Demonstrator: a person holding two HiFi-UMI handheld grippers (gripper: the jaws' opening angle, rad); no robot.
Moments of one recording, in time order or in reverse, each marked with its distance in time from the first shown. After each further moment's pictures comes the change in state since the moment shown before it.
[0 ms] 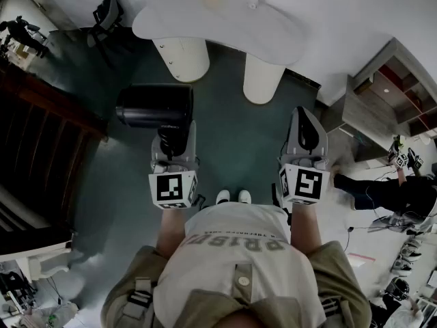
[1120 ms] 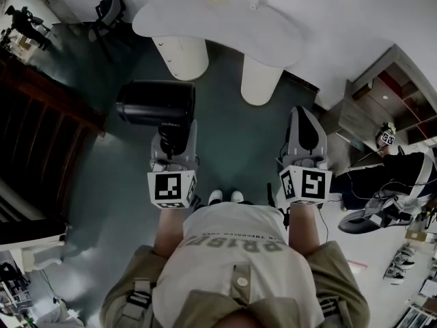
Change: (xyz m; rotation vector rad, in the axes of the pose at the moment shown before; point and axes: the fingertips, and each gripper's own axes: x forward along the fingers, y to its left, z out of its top) left arm 0.013 -0.032 0.008 -0.015 0.006 0.011; right arm 0.004 -0.029 0.000 0.127 -0.044 0.077
